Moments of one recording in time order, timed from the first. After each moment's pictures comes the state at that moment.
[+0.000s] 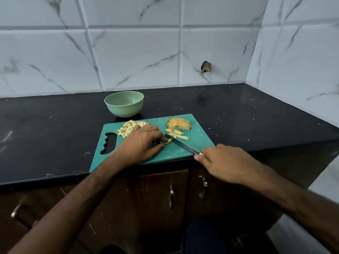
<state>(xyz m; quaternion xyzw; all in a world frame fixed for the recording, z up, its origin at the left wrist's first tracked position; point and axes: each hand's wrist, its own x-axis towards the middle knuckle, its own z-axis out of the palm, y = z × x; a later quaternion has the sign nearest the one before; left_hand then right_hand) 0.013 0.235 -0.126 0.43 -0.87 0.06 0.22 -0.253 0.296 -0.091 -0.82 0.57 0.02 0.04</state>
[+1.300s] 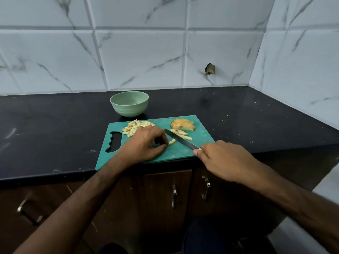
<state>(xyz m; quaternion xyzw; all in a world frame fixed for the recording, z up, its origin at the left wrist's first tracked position) 0.019 0.239 -0.125 0.40 -0.87 -0.02 0.28 -0.236 0.303 -0.080 -0.82 0.58 -0.01 0.02</state>
